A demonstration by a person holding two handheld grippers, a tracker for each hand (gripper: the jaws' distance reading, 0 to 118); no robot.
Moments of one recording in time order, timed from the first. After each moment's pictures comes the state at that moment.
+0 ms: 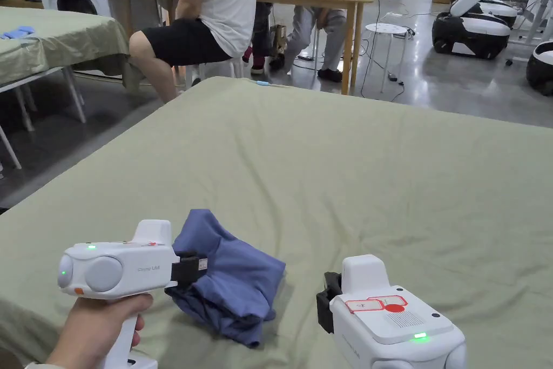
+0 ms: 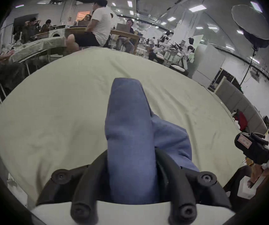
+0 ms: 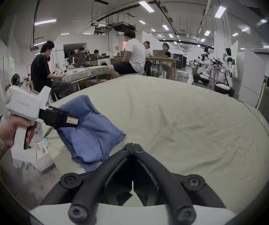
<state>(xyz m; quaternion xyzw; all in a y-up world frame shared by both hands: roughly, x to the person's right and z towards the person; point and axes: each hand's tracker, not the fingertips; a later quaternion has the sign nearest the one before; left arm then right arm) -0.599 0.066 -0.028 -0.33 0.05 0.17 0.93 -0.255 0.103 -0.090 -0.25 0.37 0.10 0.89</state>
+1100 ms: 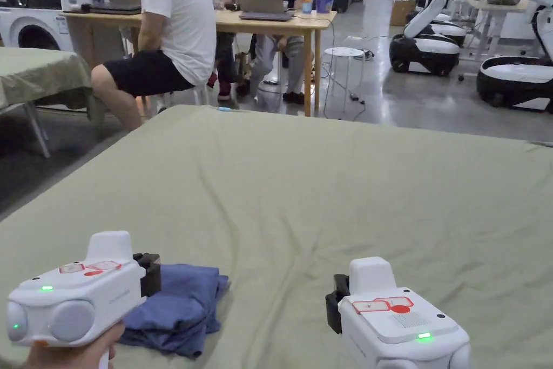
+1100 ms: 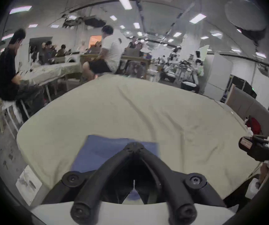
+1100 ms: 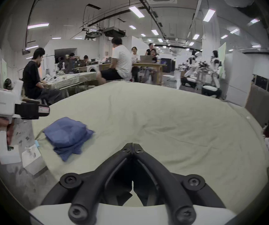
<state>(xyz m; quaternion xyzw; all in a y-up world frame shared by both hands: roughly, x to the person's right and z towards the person) -0.477 0.133 -0.006 -0.23 0.13 0.09 0.96 -0.152 0.127 -0.103 -0.22 0.30 0.09 0.93</state>
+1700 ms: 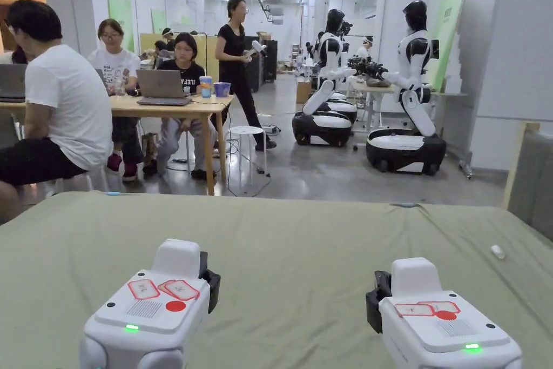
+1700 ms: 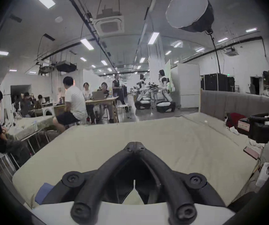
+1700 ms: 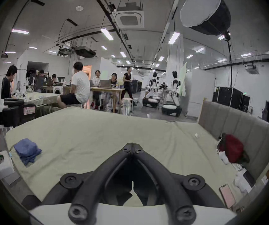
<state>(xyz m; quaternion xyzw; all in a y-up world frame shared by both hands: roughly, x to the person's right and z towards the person) -0.181 0.255 -0.086 -0.07 0.06 -0.04 0.99 0.104 0.249 -0.129 -0.10 0.15 0.07 0.98</state>
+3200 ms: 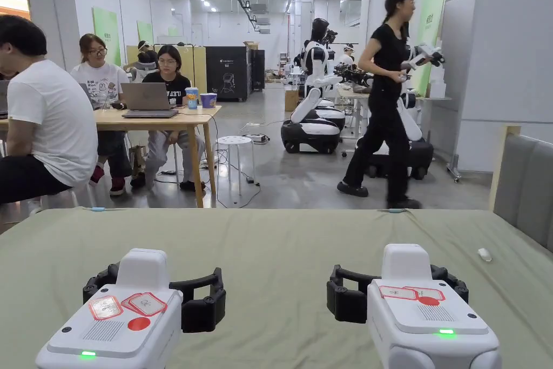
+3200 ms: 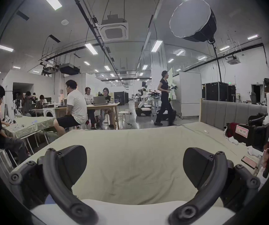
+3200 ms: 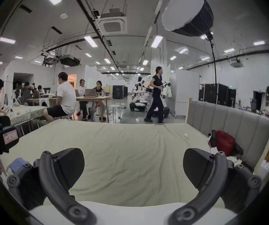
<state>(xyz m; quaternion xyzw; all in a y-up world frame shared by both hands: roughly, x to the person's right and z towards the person) -0.185 0.263 -0.072 -0.04 0.06 -0.02 1.00 0.099 0.269 -0.142 -0.10 0.08 0.01 0.99</state>
